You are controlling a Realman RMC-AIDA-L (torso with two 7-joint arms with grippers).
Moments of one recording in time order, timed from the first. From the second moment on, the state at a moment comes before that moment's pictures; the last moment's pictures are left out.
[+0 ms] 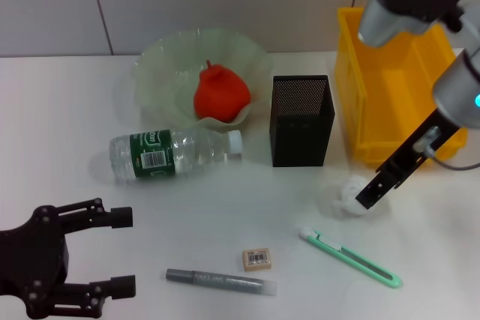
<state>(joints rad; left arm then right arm) -0.30 -1.95 0.85 0.74 1.75 1.97 -1.26 0.84 2.08 -1.26 -1.31 -2.71 -1.82 2.68</state>
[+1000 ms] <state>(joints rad) -0.30 -1.98 0.84 0.73 1.75 1.96 -1.23 0.83 2.08 -1.30 -0.99 -2.72 -1.48 2.74</state>
